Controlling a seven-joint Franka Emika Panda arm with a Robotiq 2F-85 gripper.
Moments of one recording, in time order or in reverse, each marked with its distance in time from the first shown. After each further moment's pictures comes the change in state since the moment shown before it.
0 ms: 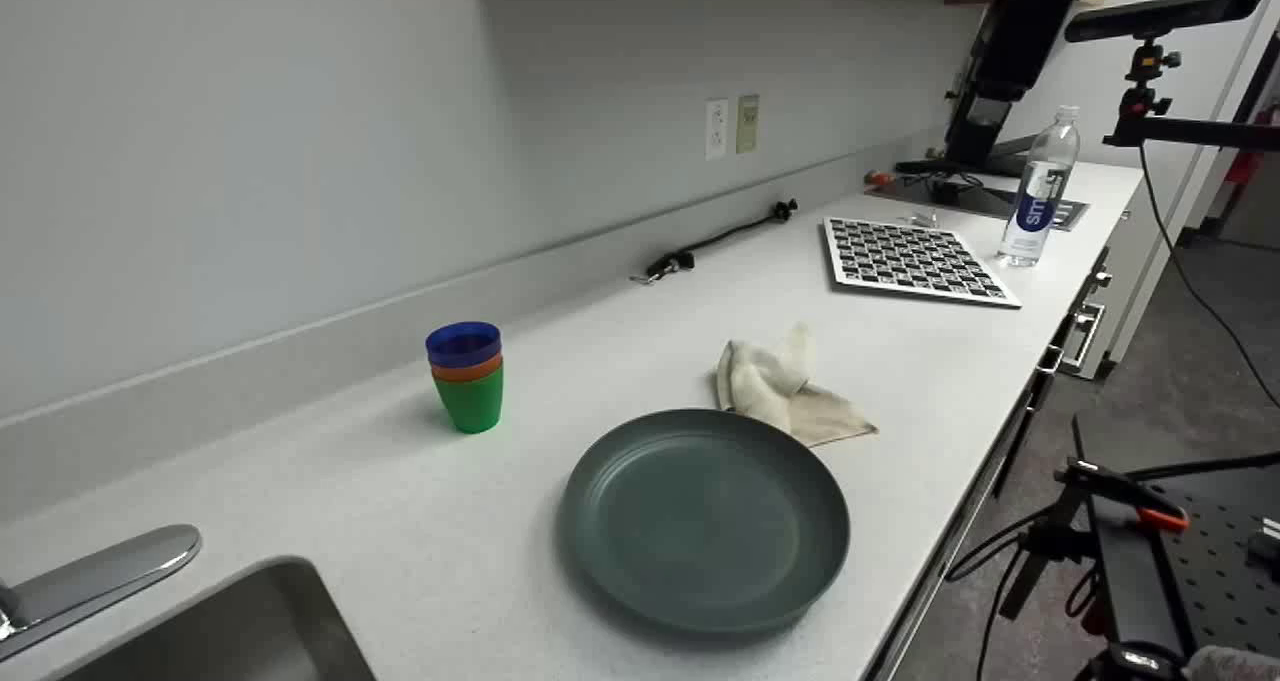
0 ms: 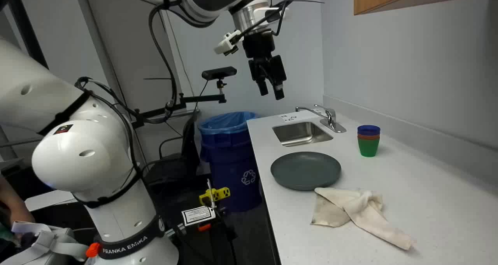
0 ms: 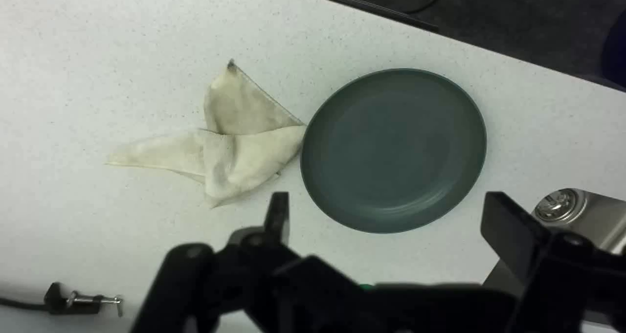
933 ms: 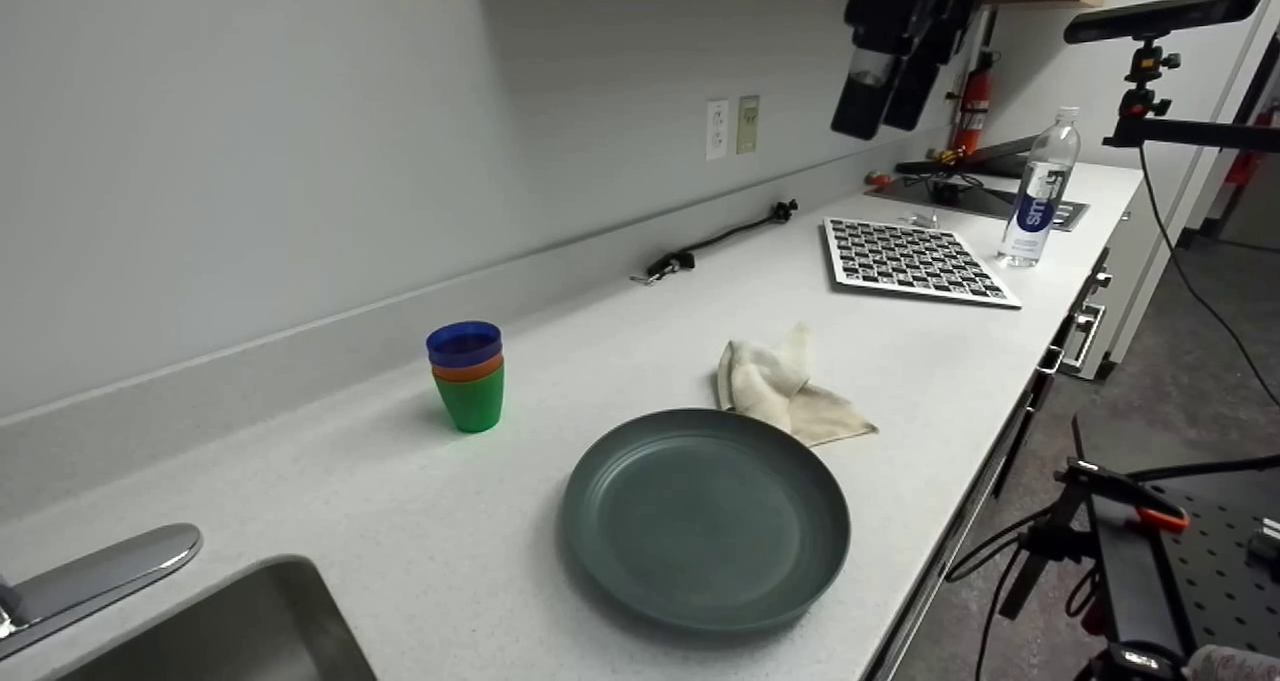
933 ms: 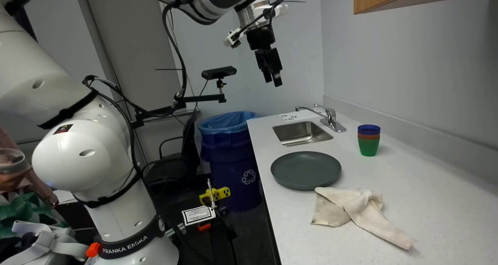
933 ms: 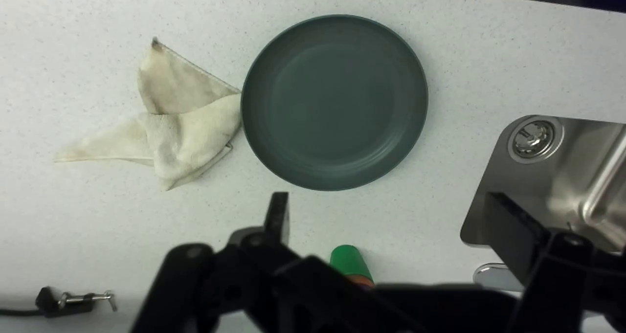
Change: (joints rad) arm 0.004 0.152 0.136 0.172 0.035 0.028 0.285
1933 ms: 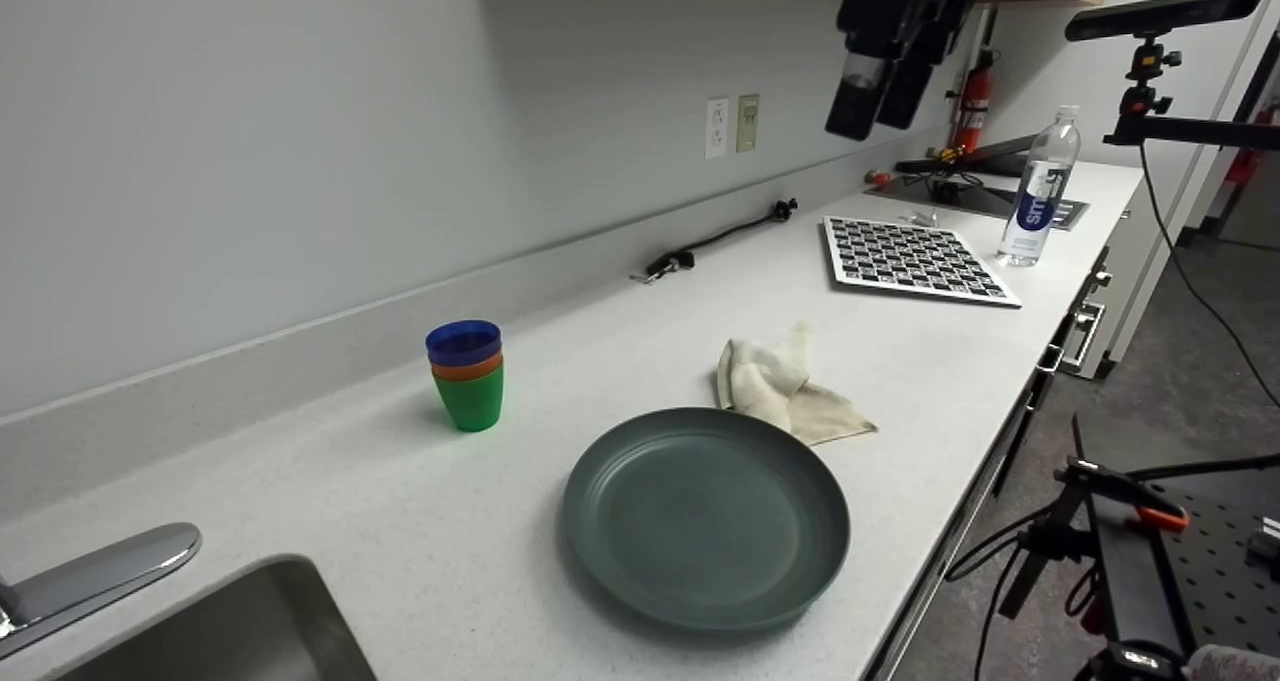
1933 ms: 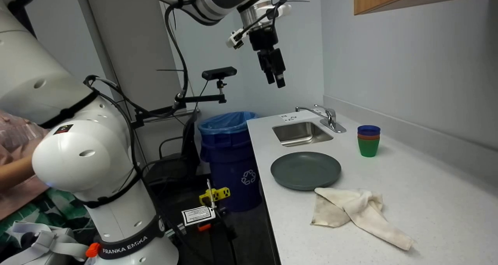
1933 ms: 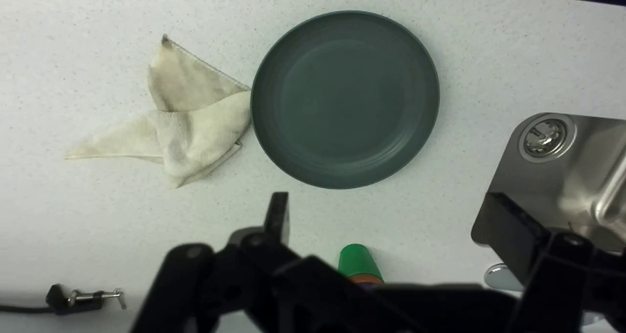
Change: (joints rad) arm -0.004 0.013 -0.013 0.005 -0.020 0.000 -0.002
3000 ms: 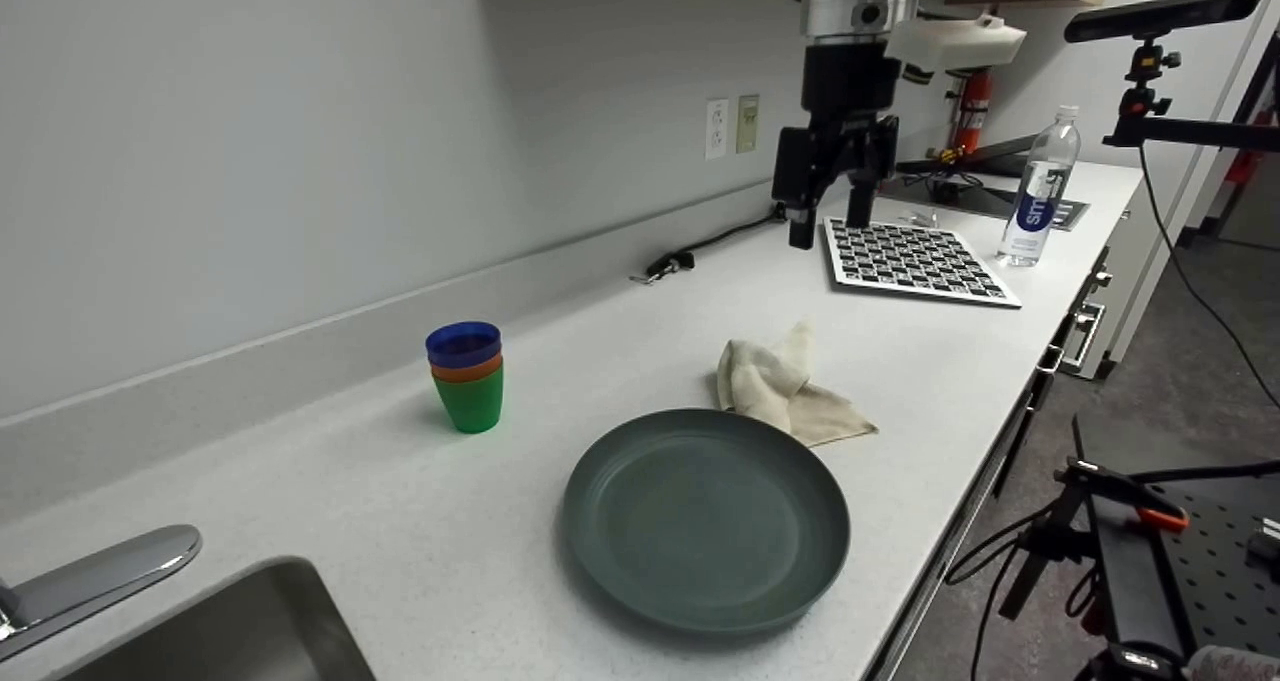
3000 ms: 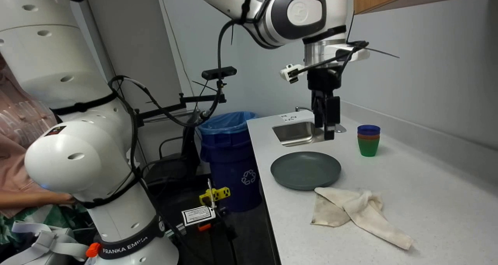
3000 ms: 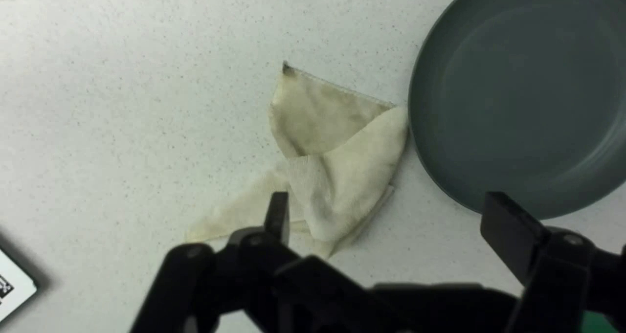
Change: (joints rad) arm -0.104 0.351 -0.226 0.083 -0.071 0.017 -0.038
